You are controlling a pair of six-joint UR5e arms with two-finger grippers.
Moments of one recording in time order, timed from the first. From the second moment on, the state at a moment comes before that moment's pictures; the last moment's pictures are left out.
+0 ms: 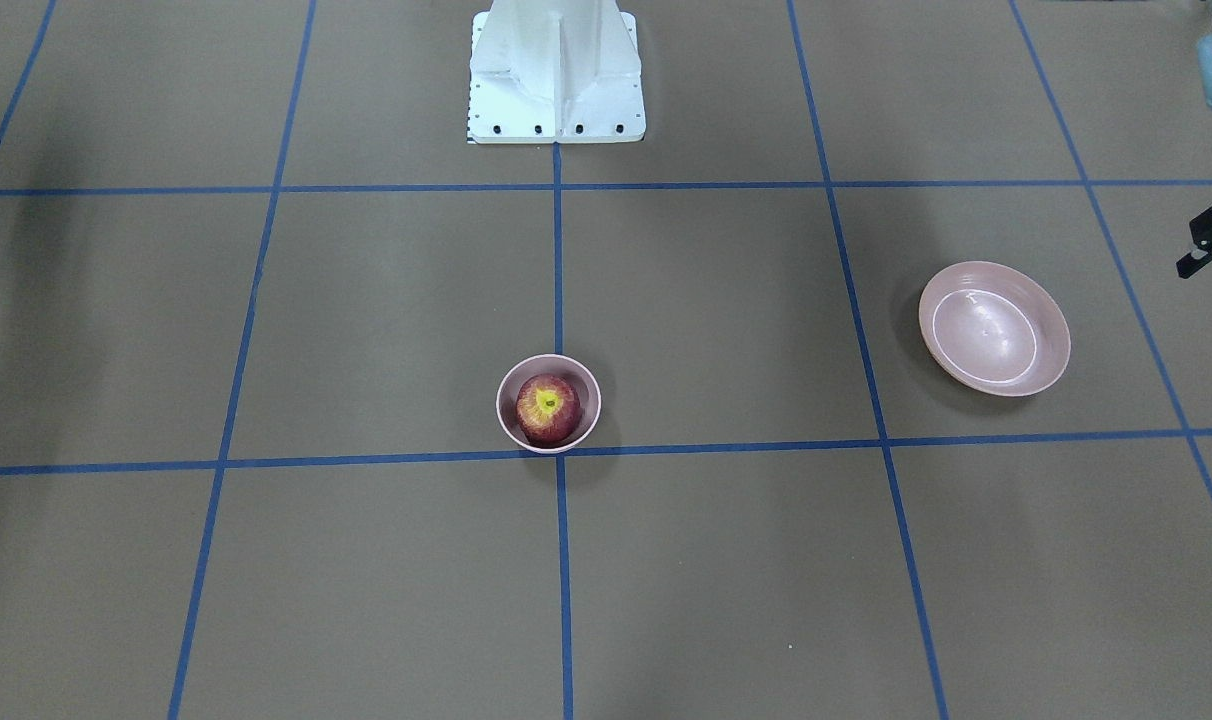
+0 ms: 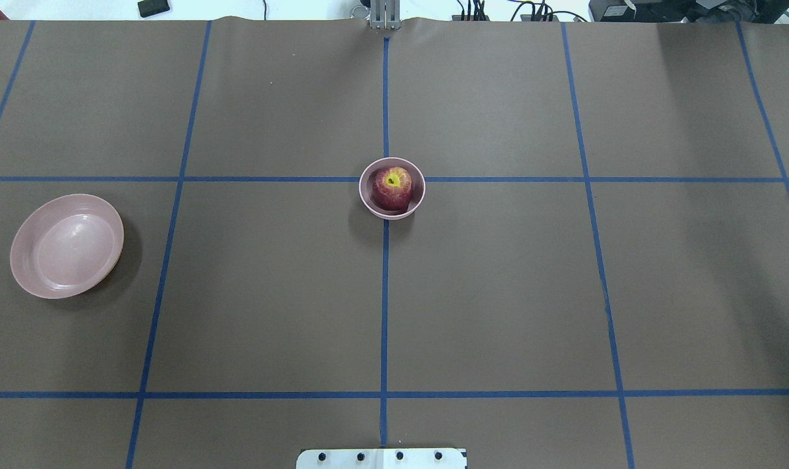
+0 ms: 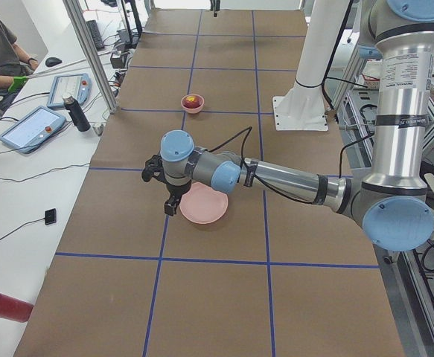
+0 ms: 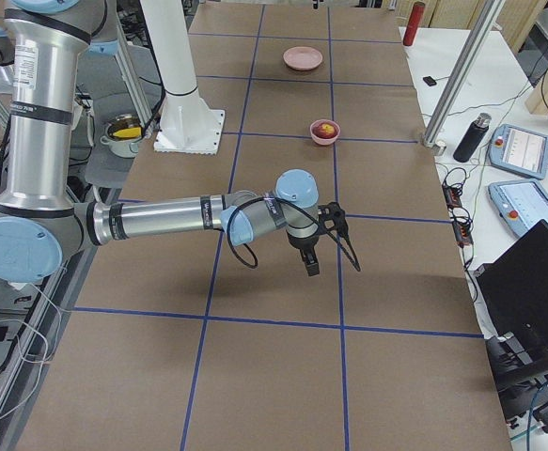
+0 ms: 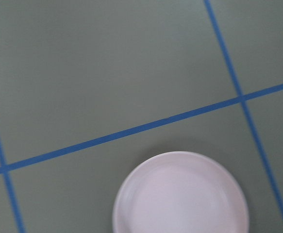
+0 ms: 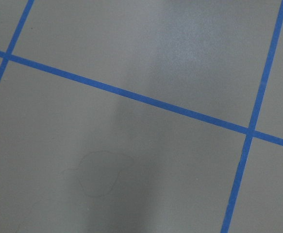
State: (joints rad) left arm -1.41 -1.57 -1.77 -1.75 -2.39 -0.04; right arm 1.37 -1.71 1.83 -1.27 2.33 0.14
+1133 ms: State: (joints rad) left arm -1.42 -1.53 -1.77 -1.75 -2.27 -0.05; right arm 1.37 -1.72 1.83 -1.27 2.33 0.14
